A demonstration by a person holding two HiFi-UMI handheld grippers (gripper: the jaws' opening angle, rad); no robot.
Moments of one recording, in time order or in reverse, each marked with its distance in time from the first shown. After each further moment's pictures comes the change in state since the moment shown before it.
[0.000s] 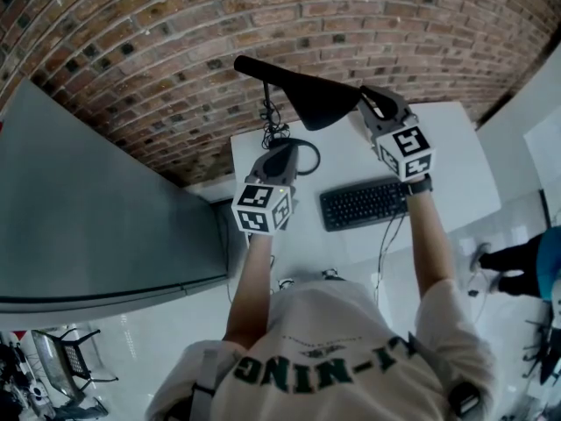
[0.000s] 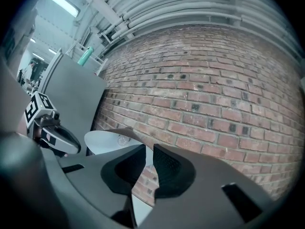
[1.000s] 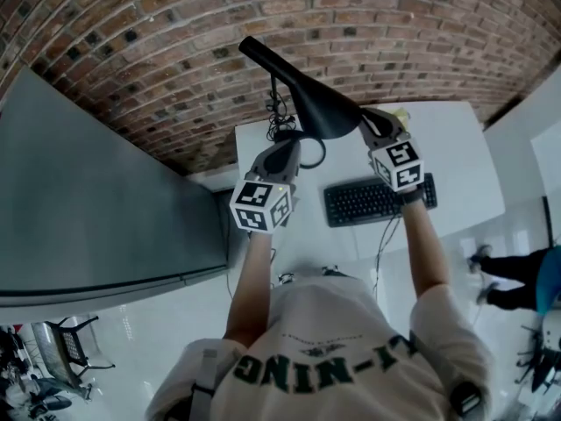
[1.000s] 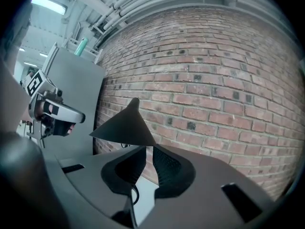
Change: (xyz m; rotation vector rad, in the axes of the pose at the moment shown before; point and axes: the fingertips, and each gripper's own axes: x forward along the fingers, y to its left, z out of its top) left arm -0.004 0.007 -0.004 -0.018 -0.017 0.006; right arm 0.009 0.032 -0.102 0.108 0.155 0.038
